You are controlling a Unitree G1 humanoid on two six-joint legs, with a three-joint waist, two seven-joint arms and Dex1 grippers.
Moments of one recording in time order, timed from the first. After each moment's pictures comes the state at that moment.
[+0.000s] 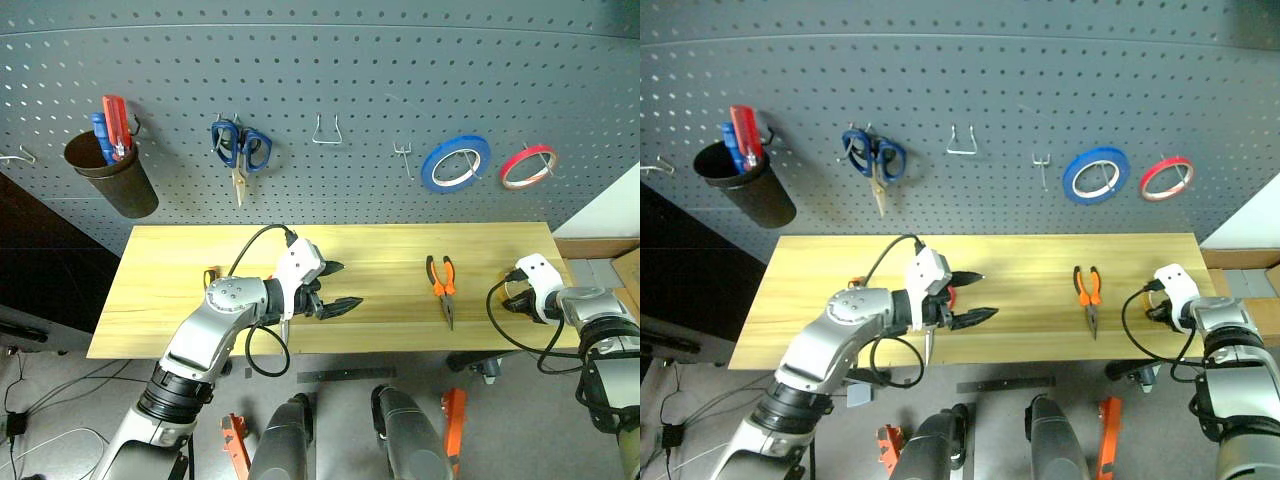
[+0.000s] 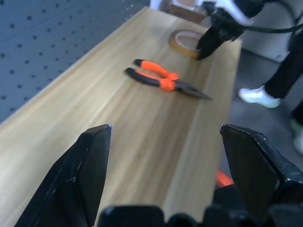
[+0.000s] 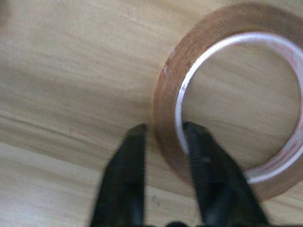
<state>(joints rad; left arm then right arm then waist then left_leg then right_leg) -0.38 0.47 -0.21 -0.18 -0.30 0.49 -0.87 -0.77 -0.69 0.07 1.21 -0.11 0.29 0.74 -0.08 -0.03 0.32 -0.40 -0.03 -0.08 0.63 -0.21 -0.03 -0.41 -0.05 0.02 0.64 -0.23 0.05</state>
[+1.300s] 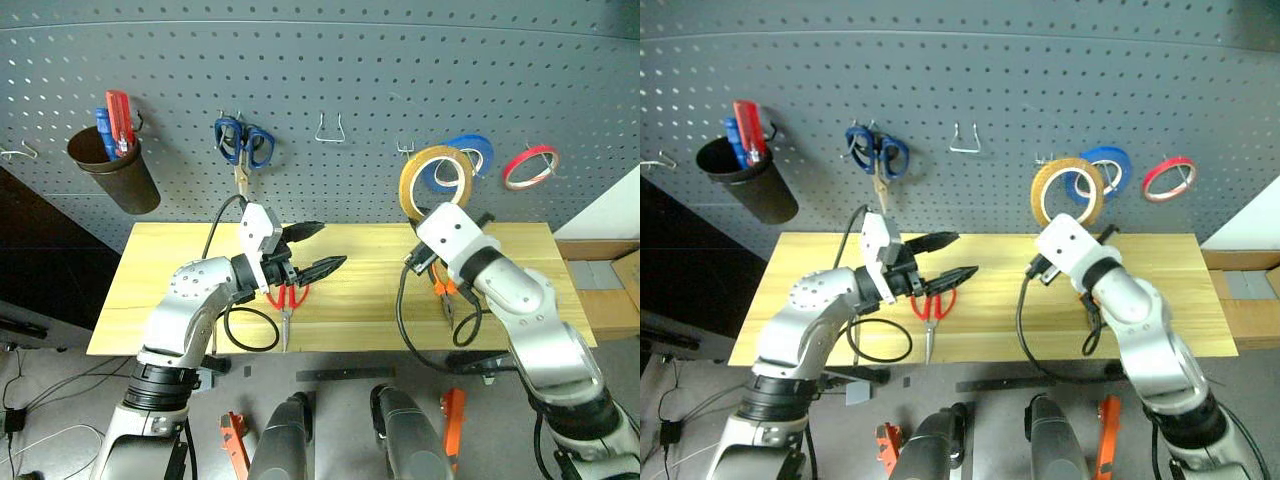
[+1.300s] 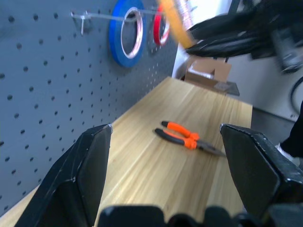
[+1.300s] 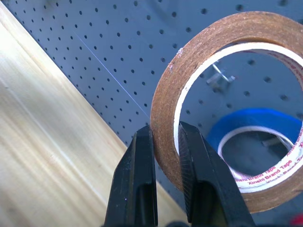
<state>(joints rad) -0.43 0.46 -0.02 -0.11 -0.43 0.34 -0.91 -0.43 -0.51 0.24 -0.50 -0.22 0.65 0.39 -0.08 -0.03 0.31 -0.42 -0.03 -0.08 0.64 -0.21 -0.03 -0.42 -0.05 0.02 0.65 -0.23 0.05</state>
